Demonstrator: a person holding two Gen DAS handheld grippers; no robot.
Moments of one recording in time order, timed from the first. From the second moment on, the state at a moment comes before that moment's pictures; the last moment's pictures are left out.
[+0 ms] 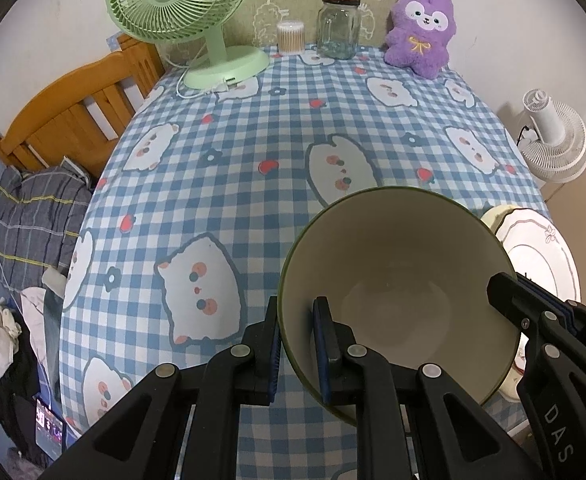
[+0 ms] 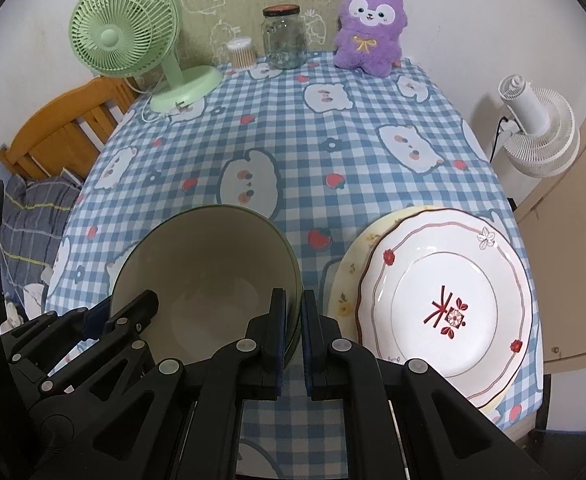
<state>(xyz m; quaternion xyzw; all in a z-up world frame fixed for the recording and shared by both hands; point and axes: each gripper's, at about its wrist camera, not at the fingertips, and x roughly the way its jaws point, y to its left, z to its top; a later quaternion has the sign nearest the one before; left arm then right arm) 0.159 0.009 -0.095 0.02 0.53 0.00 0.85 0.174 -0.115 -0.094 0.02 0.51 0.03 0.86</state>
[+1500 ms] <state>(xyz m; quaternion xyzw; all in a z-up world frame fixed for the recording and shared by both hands) 0.164 0.006 -0.098 0.03 0.52 -0.01 0.85 0.197 -0.104 -0.097 0.00 0.54 0.03 0.84</state>
